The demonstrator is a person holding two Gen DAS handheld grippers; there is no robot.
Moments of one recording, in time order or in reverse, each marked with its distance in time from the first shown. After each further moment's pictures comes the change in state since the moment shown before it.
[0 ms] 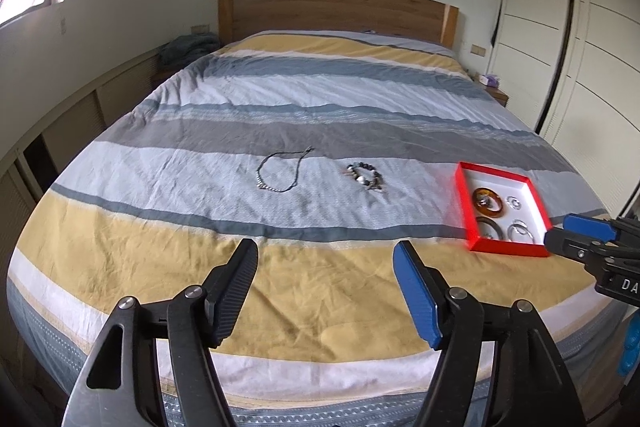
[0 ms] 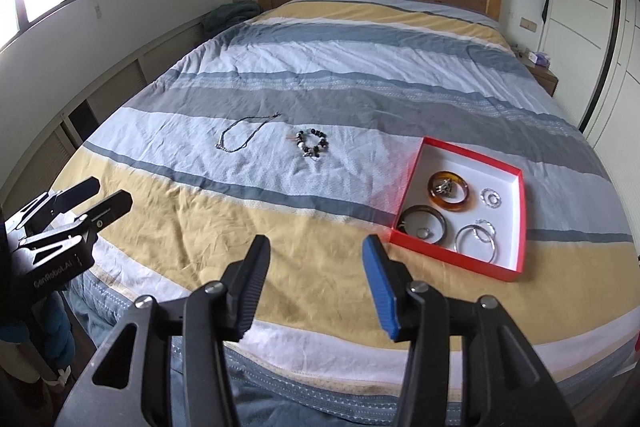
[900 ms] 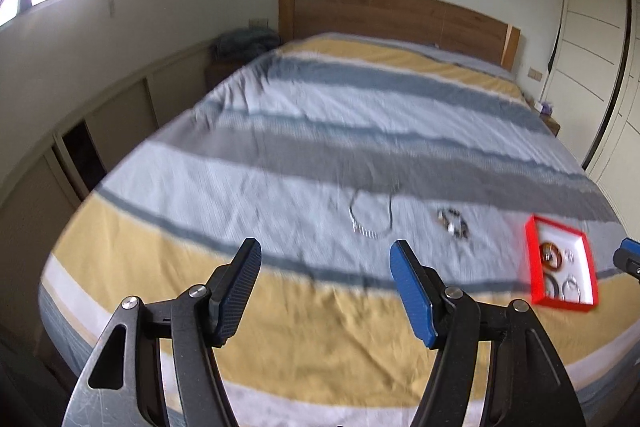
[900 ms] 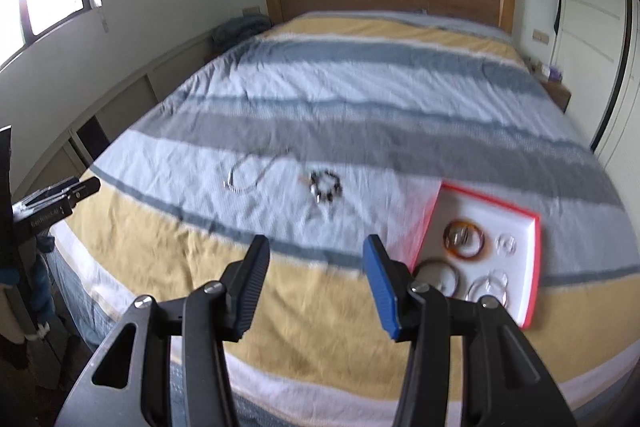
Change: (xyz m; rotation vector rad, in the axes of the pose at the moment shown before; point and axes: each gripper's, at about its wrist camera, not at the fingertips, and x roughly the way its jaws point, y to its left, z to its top) left arm 0.001 0.113 0.080 -0.091 -0.015 0.149; right arm 0.000 0.007 0.076 -0.025 -0.080 0.044
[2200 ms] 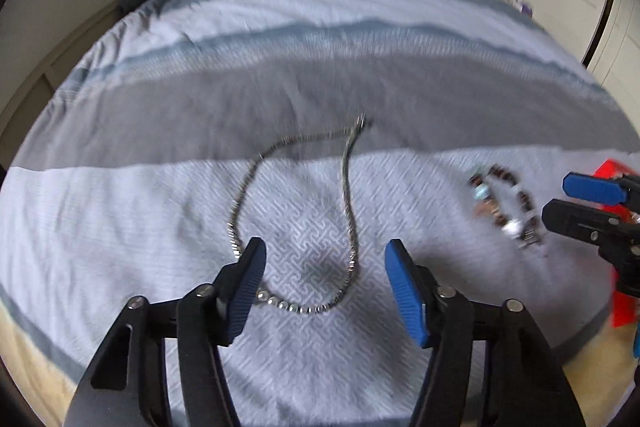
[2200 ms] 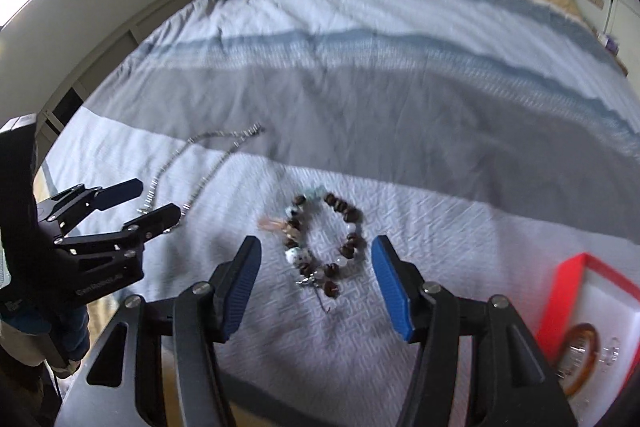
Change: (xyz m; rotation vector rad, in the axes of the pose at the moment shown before) left arm 0.312 -0.099 -0.011 0.207 0.317 -0.113; right arm 0.316 -0.029 0.032 0.008 0.273 0.105
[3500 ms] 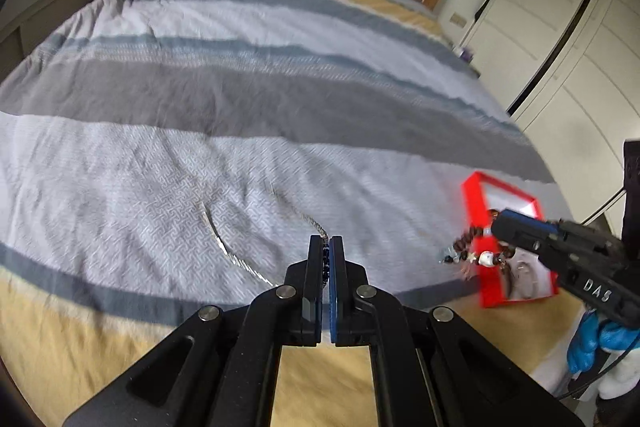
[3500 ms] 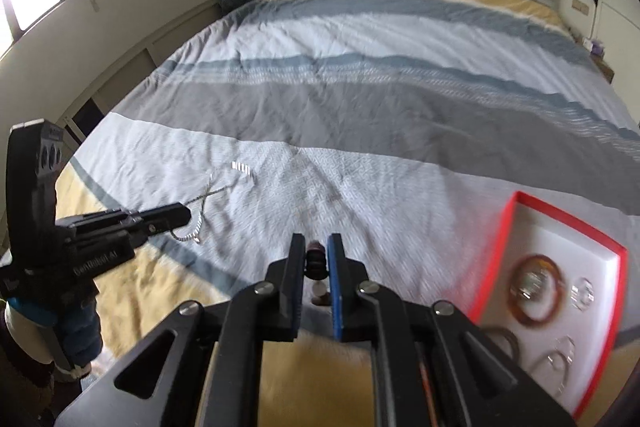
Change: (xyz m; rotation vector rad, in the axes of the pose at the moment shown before) left arm -0.119 -0.038 -0.045 -0.130 -0.103 -0.313; right arm -0.137 0.005 -0.064 -0.005 -0.125 -0.003
